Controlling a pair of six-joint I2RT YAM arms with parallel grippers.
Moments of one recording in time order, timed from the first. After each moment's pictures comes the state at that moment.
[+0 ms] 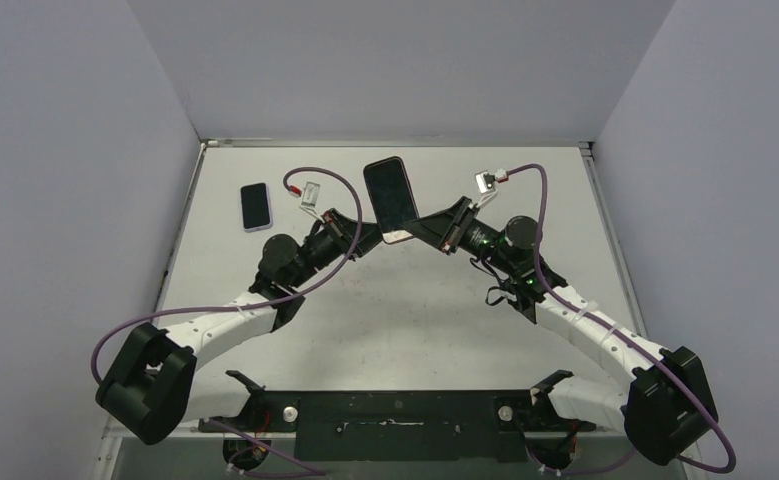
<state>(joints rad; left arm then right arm) -0.58 1.25 0.57 0.92 0.34 -1.09 0.54 1.14 0.70 0.56 -0.50 1.12</state>
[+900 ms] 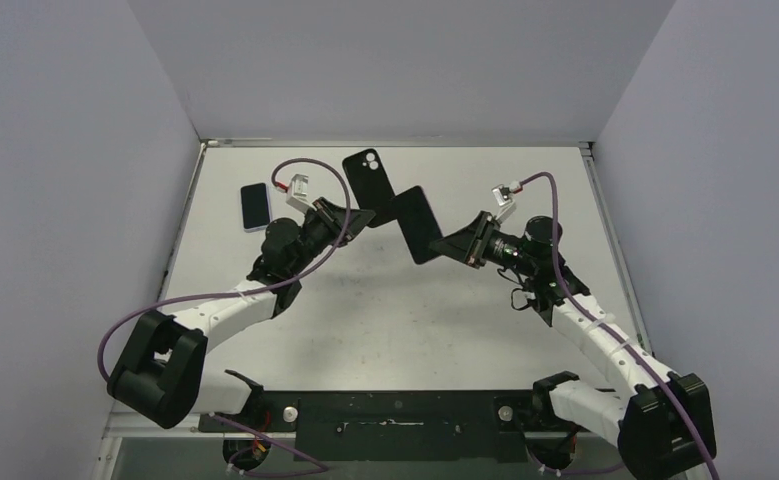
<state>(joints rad) -0.48 1.33 0.62 0.78 0.17 -1.01 0.38 1.06 0.64 0.30 -0.72 0.96</state>
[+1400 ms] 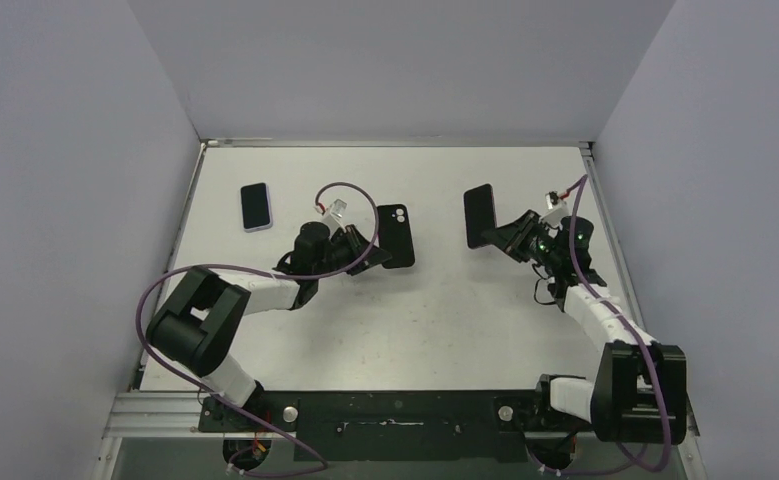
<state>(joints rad) -0.51 1.61 0.64 0.62 0.37 -0.99 -0.03 1.17 0.56 0.26 -0.66 0.74</state>
